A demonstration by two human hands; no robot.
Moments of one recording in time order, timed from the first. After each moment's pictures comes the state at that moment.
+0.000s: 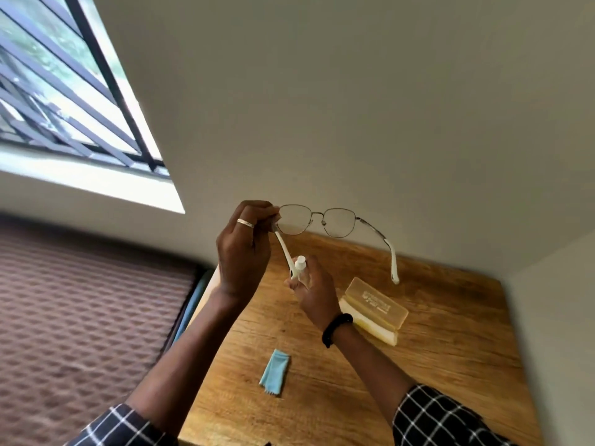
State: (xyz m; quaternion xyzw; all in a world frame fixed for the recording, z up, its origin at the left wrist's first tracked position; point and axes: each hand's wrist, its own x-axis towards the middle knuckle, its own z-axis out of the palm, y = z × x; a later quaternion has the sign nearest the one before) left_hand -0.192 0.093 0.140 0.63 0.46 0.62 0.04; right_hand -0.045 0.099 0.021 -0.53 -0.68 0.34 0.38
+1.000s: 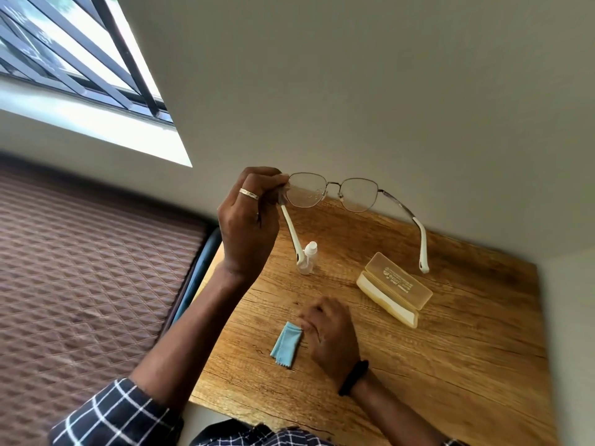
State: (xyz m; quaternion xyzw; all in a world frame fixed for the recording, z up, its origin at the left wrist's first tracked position) left_hand -0.210 0.109 0.114 0.61 0.49 0.62 0.03; right_hand -0.025 0.010 -0.047 -0.50 -0.80 0.19 0.28
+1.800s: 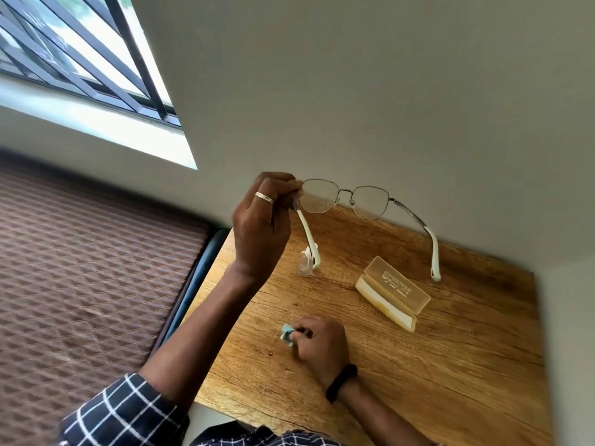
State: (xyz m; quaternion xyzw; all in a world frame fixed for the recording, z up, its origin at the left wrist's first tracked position) left_hand -0.200 0.103 0.119 0.62 0.47 0.63 0.03; right_hand -0.043 -0.001 -0.032 -0.62 -0.68 0.36 0.14
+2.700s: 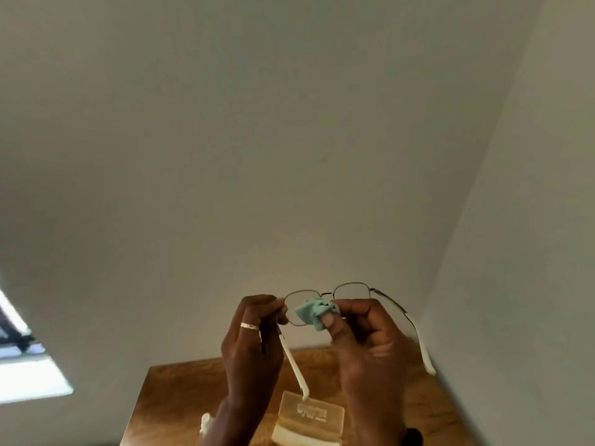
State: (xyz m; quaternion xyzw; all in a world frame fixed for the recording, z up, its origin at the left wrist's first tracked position) left_hand -0.042 0.108 0.202 0.68 0.27 0.67 0.07; right_hand 0.074 0.026 0.251 -0.49 -0.47 0.15 0.72
